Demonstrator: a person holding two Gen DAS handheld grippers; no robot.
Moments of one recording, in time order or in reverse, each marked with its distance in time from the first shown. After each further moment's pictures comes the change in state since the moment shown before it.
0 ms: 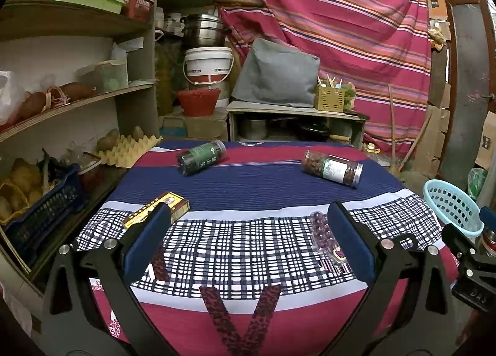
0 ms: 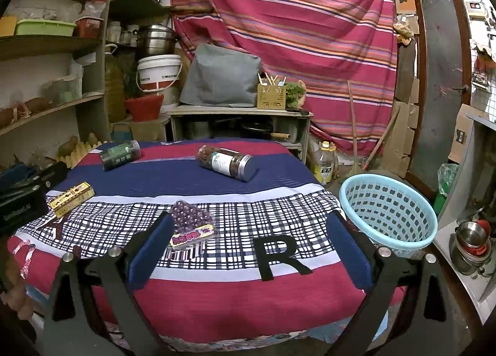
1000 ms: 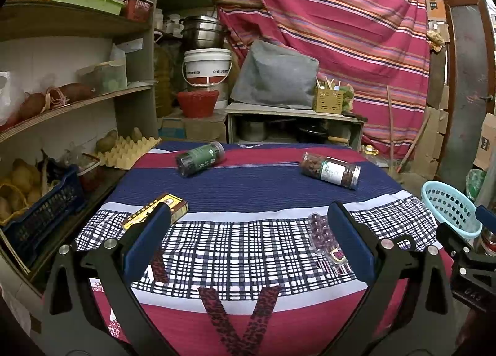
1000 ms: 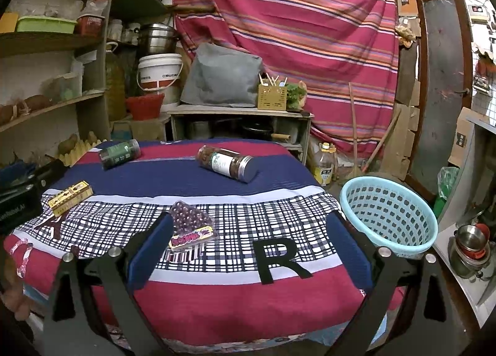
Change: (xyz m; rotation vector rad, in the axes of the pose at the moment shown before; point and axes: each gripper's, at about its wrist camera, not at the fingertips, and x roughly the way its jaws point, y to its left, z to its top) left arm -0.004 -0.008 -0.002 -0.006 -0.007 0.005; right arm 0.006 0.001 0.001 -0.008 -0.009 0.001
